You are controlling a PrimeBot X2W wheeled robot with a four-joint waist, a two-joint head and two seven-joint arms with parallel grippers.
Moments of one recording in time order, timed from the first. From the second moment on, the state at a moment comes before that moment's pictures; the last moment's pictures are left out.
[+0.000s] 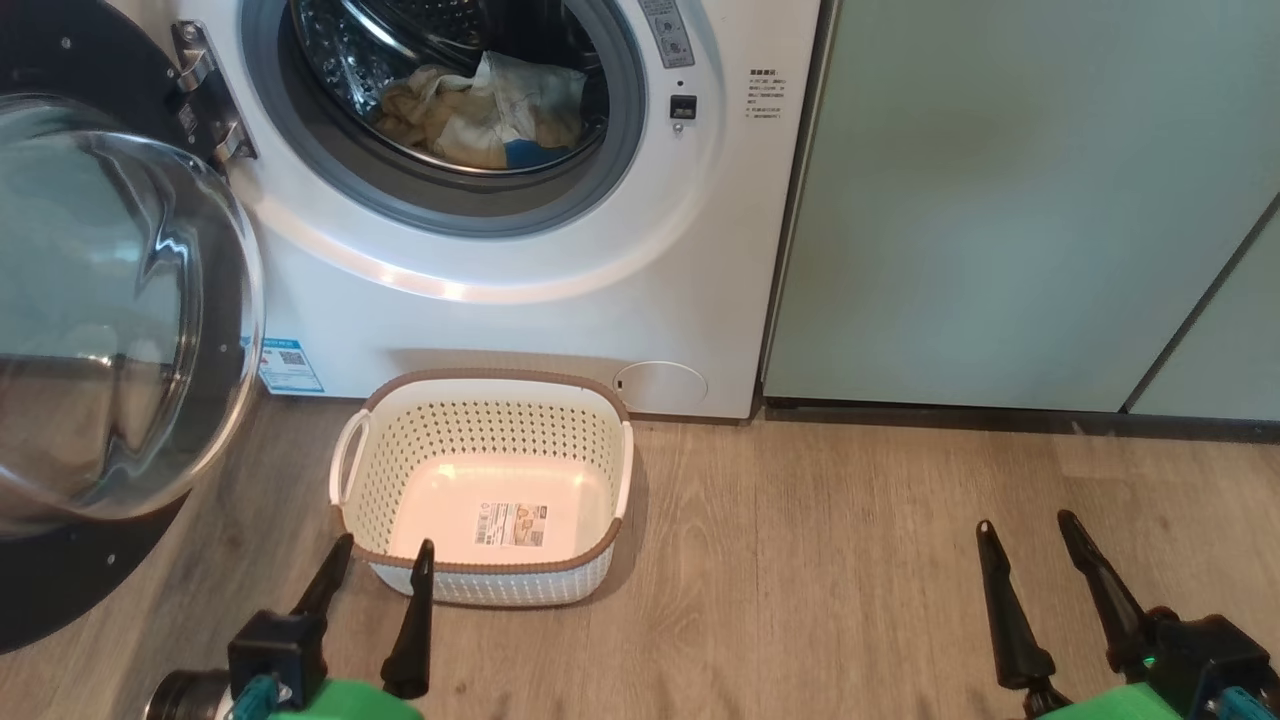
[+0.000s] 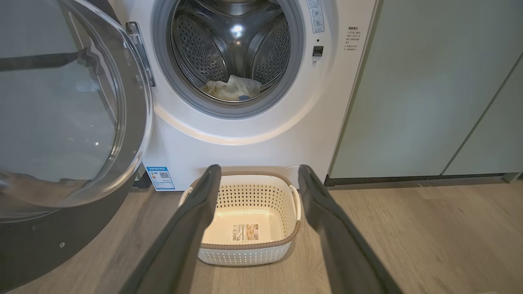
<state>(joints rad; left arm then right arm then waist) 0.14 0.40 -0.35 -0.12 -0.42 0.36 -0.22 0.14 -0.04 0.12 -0.03 0.14 0.13 -0.19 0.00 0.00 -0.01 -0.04</state>
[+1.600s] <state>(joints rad) 0.12 0.42 -0.36 -0.15 -0.42 0.35 -0.24 0.18 -0.04 0.13 -0.01 0.16 0.13 -0.20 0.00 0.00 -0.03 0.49</state>
